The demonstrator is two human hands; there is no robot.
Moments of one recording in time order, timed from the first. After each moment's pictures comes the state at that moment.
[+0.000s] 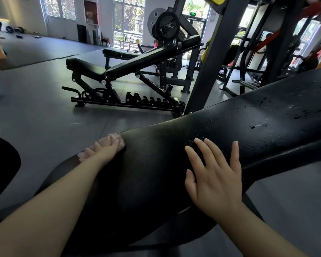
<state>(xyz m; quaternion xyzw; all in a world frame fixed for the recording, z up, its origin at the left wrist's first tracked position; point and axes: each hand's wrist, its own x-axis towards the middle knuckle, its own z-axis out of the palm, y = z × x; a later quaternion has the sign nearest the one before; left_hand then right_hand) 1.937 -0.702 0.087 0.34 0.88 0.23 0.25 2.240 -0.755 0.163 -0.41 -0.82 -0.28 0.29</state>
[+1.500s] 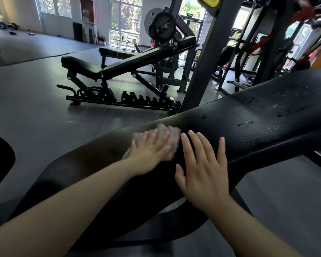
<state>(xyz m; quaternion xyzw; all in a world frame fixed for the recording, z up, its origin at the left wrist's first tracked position) 2.068 -0.728 0.146 0.70 0.68 0.17 0.13 2.240 -0.752 0.161 -0.41 -0.81 -0.29 0.29</state>
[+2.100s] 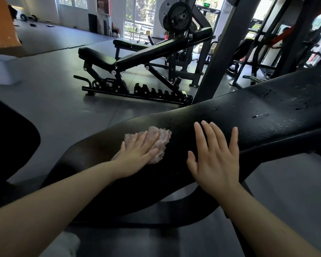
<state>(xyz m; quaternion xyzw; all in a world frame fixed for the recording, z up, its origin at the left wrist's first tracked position) 2.029 -0.782 0.121 0.66 0.72 0.16 0.17 2.241 -0.756 0.162 -0.42 -0.82 -0.28 0.27</state>
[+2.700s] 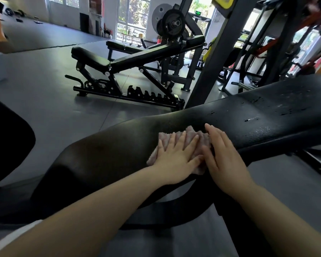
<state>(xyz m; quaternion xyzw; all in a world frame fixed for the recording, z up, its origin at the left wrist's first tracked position) 2.119 -0.789 0.164 0.73 0.64 0.18 0.16 2.263 -0.770 0.190 -0.39 -0.87 -0.02 0.31</state>
